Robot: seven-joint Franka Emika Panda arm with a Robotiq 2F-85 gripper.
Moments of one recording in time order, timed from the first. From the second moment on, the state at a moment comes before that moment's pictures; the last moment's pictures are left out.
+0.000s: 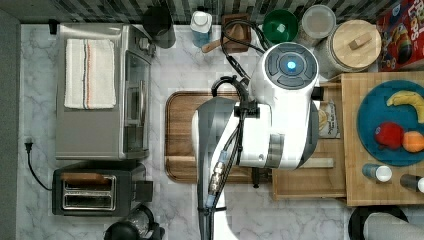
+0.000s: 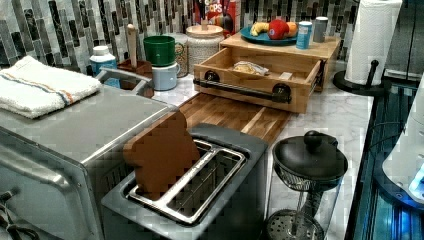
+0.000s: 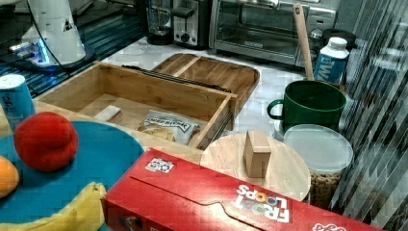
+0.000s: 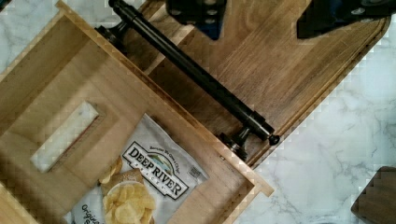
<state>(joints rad) -0.07 0.06 -0.04 -1.86 -0.03 0.26 -0.07</state>
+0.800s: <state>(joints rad) -0.07 0.06 -0.05 -1.89 -0.02 0.30 -0.08</state>
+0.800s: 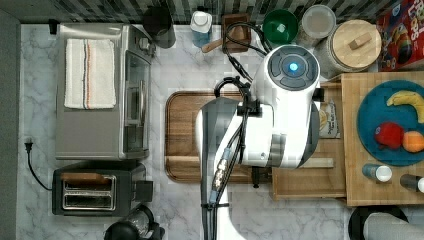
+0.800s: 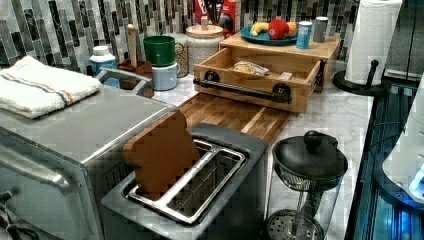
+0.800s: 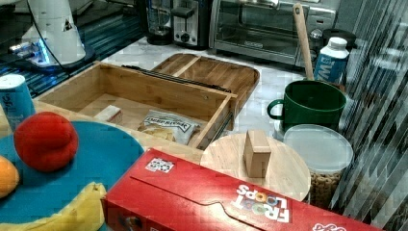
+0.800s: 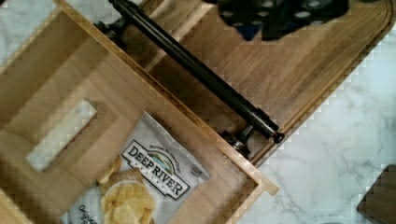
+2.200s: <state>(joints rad) -0.02 -0.01 0.06 -2.36 0.07 0.72 -0.51</state>
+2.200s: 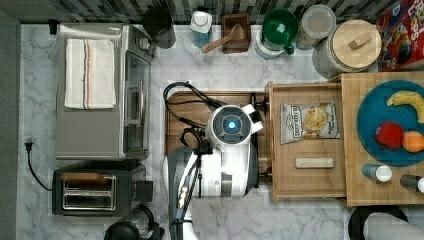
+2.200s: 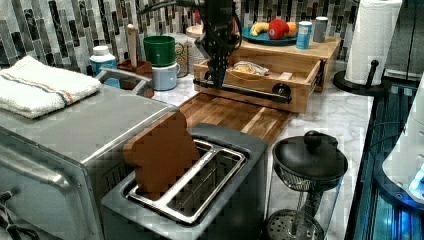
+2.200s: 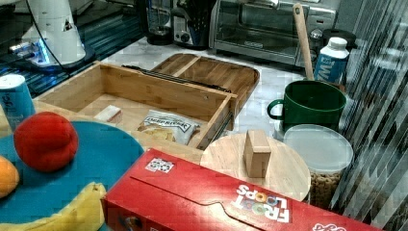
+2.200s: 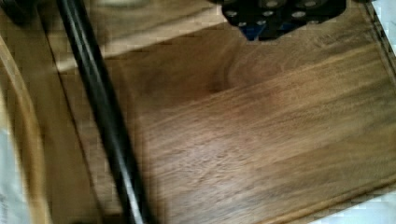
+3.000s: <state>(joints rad) -0.05 0.14 0.05 -2.42 -0.16 0.84 -0.66</state>
